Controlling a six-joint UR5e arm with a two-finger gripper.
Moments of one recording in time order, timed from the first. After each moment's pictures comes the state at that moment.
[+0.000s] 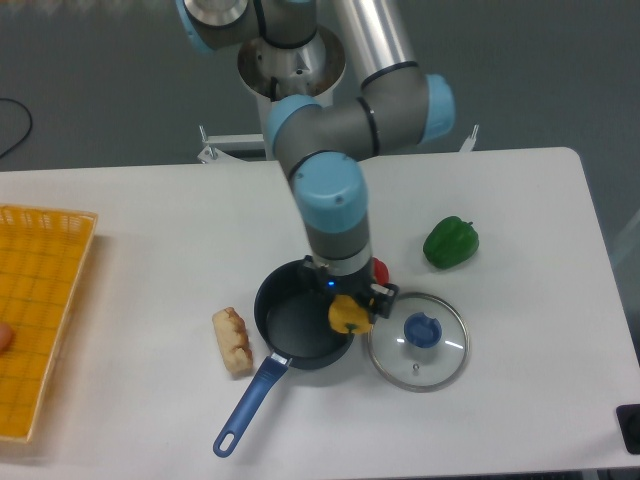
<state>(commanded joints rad) 2.32 -1.96 -1.61 -1.06 1.67 0.72</state>
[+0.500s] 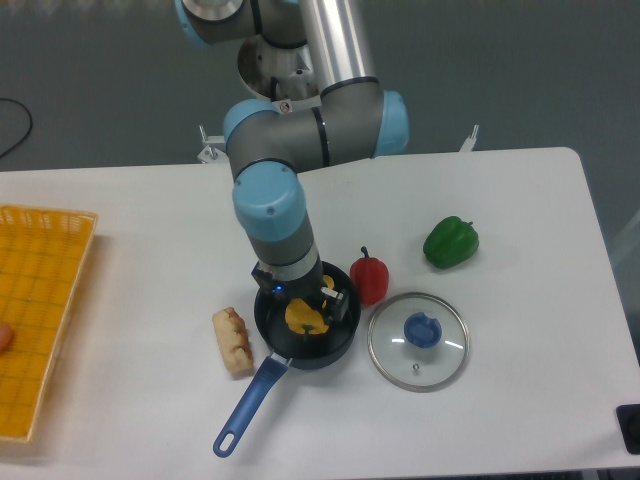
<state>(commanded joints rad) 2.27 -1.97 -1.63 -1.05 1.72 0.67</state>
